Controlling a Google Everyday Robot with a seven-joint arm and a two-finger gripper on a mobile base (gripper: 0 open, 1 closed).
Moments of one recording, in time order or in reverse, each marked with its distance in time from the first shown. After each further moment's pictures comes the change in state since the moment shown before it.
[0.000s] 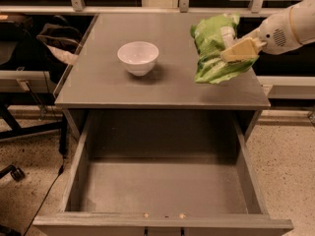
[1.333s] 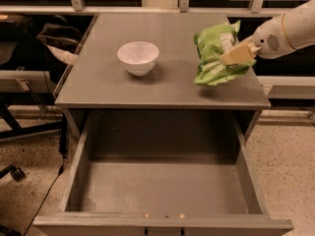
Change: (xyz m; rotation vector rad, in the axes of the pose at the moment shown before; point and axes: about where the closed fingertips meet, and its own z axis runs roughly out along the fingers) arm 0.011 -0.006 0.017 0.000 0.027 0.035
